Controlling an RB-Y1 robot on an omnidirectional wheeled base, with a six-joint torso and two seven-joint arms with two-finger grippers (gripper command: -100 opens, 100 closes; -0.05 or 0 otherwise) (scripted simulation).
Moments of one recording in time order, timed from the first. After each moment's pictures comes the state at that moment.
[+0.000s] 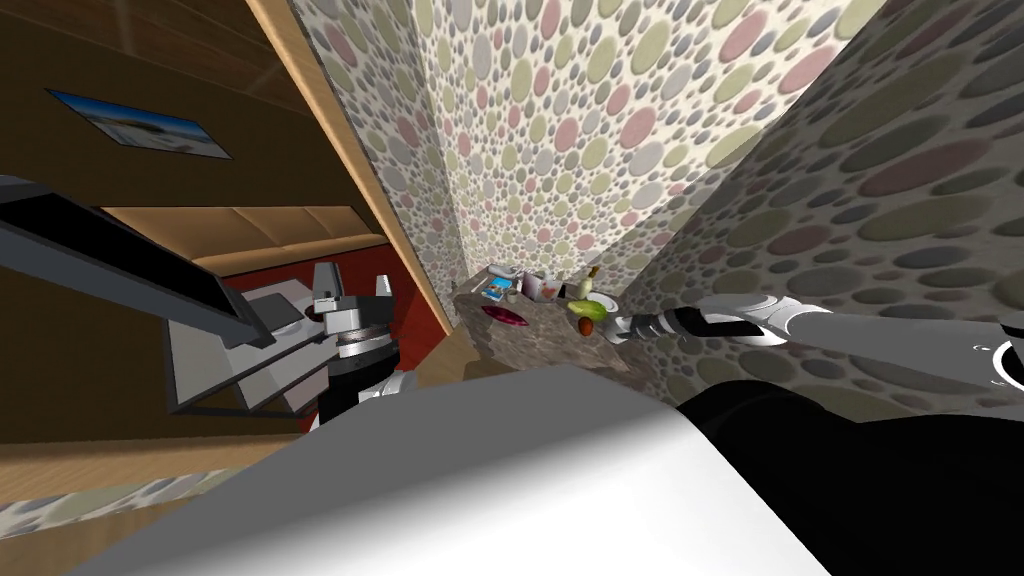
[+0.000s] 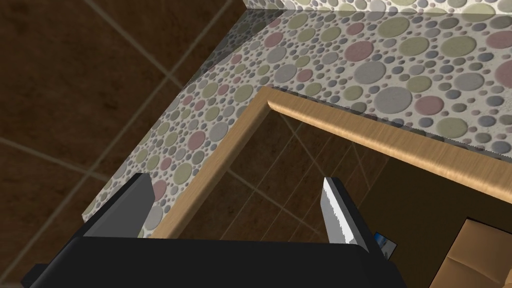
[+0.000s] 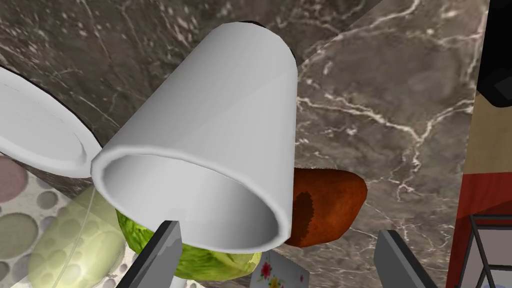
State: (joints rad) left arm 0.50 -0.04 -0.03 -2.32 -0.02 -0.52 0.03; right arm 0.63 -1.80 0.16 -1.29 0.44 -0.75 0.12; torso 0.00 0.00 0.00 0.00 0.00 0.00
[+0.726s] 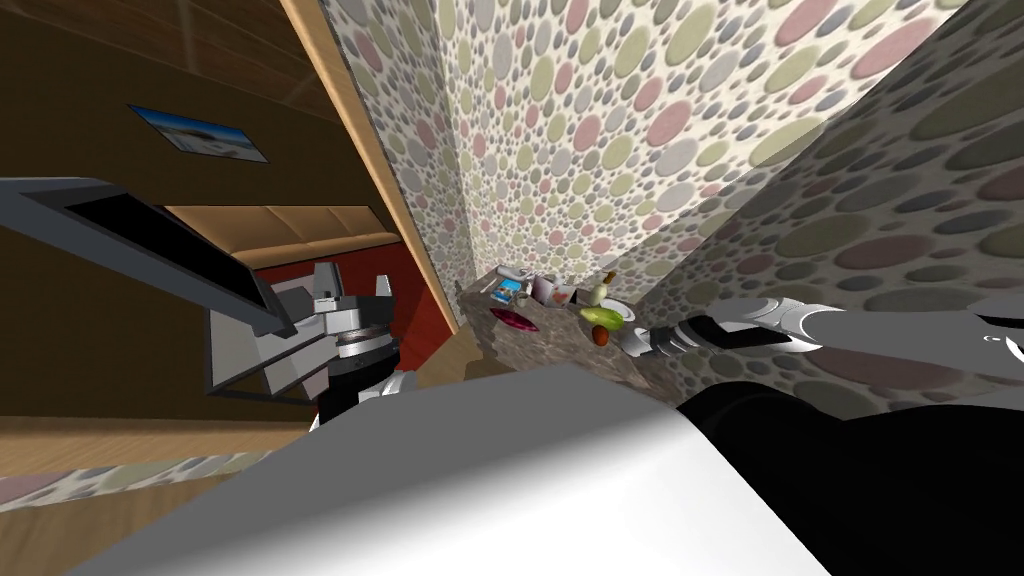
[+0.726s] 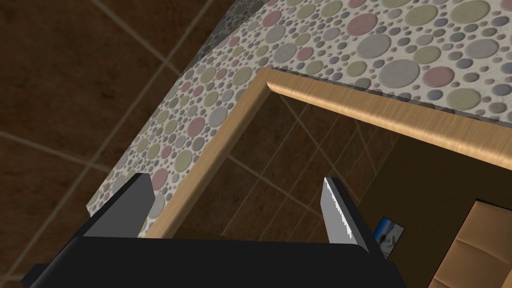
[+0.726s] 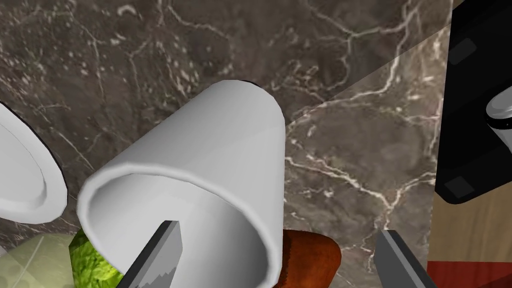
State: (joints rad) left arm 0.50 -0.04 -0.03 -2.32 -0.02 -0.52 0.03; right arm 0.72 -1.89 0.25 -1.26 0.54 -0.75 0.12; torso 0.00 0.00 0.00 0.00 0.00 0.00
